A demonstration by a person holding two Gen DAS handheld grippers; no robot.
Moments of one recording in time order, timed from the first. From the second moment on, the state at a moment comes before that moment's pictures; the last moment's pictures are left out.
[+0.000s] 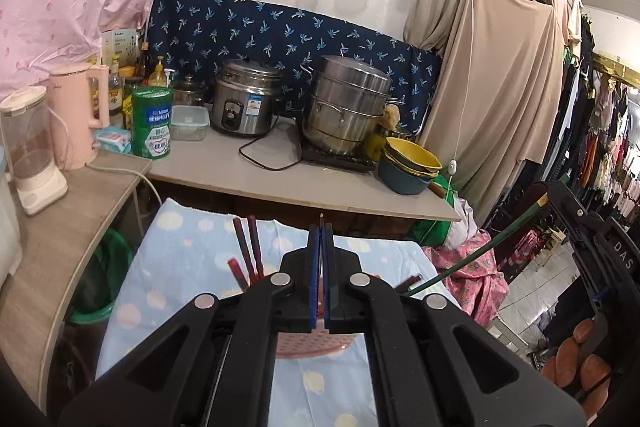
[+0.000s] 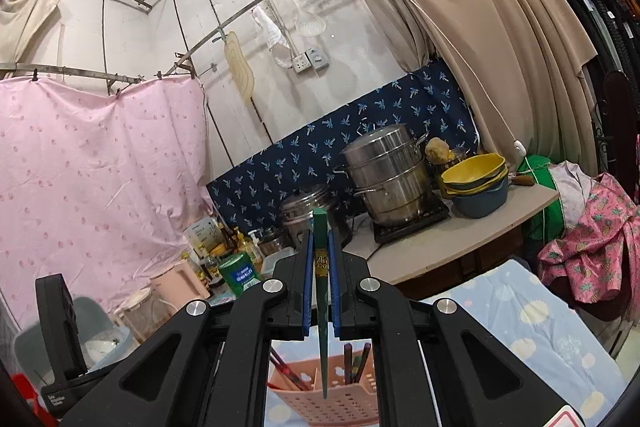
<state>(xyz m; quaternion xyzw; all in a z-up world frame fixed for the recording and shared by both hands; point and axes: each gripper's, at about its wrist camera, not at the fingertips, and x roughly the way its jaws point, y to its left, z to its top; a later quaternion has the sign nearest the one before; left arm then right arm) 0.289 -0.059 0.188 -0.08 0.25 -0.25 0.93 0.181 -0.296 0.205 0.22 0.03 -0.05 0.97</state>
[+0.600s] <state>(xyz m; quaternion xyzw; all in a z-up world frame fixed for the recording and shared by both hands) 0.335 -0.076 0.134 -0.08 0.29 -0.24 0.92 0.267 -0.282 0.142 0.20 0.13 -0.04 0.97</state>
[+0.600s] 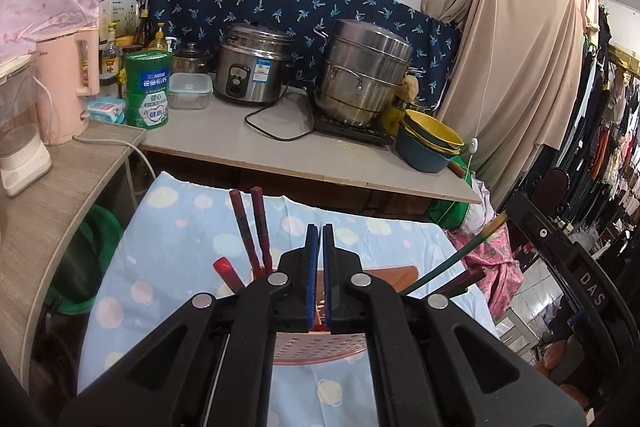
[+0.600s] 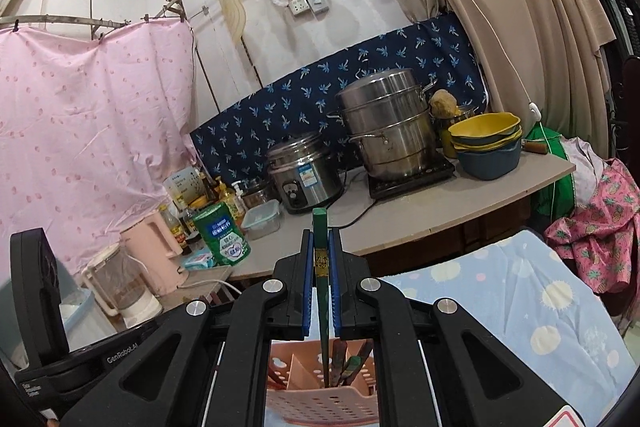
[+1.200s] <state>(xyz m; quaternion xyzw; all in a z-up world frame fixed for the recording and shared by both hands) 0.256 -0.062 0.129 -0.02 0.30 -0.18 0.94 0.196 -0.260 0.124 0.18 0.18 -0.03 0.97</state>
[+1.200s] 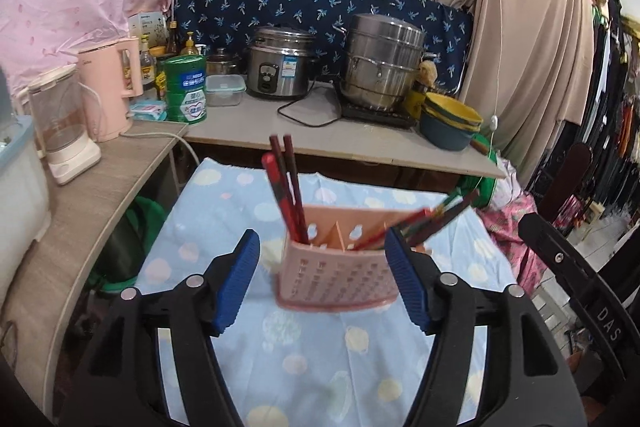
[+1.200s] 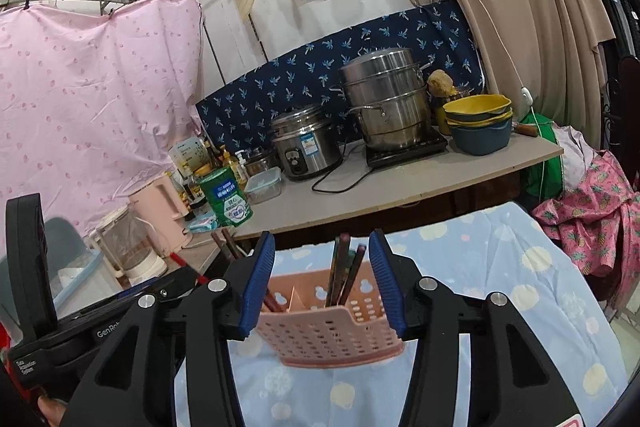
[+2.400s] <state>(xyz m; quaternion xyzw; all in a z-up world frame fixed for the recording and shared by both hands) 0.149 -0.045 0.074 0.06 0.35 -0.08 0.93 0.073 -0.211 0.068 0.12 0.28 -0.11 0.95</state>
